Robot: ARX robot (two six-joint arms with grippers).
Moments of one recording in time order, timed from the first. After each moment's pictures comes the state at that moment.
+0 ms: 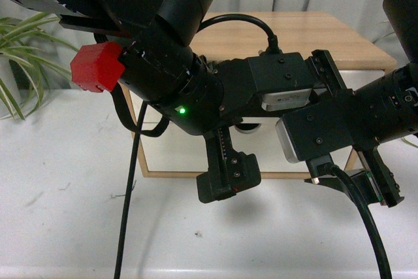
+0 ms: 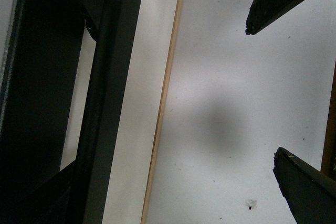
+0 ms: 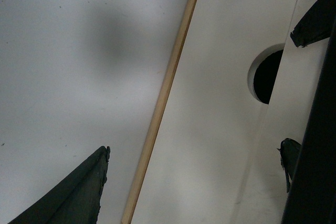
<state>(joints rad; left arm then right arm) -0.49 1.99 1.32 -0.28 0.26 0.97 0.22 1.93 1.14 -0.16 -0.42 -1.74</state>
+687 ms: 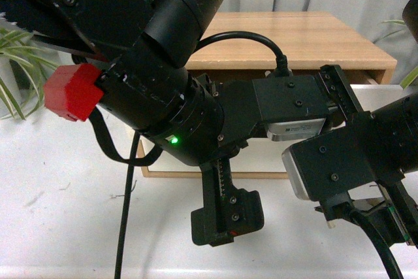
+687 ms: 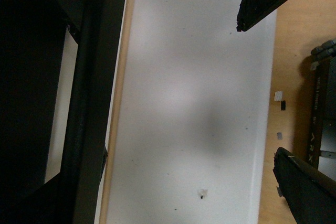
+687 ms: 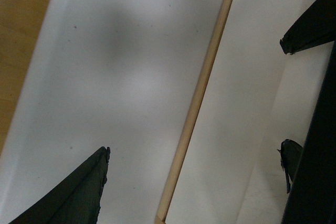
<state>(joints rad) -0.52 1.90 1.19 -0.28 0.29 0.97 0.26 1.80 0.97 -0.16 -0.39 -1.72</state>
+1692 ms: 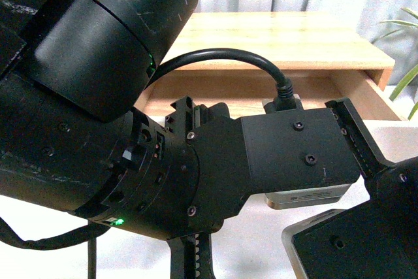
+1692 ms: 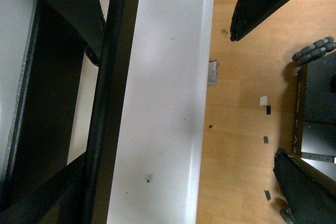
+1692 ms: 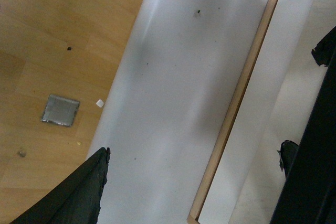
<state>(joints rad) -0.59 1.65 0.90 -0.19 0.29 0.92 0.38 1.60 0.75 -0.14 -0.32 -1.68</state>
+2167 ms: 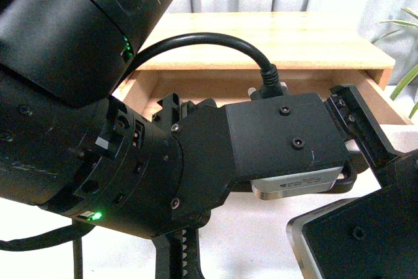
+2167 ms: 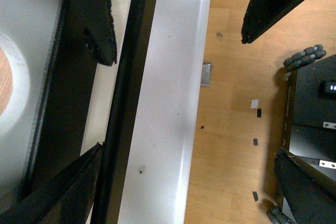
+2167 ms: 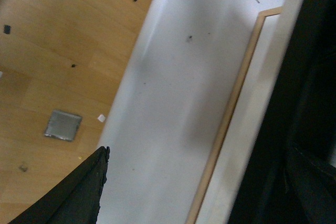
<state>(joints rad) -0.57 1.61 0.89 -0.23 0.31 0.88 0.36 1.55 0.78 -0.21 -0.38 -1.67</state>
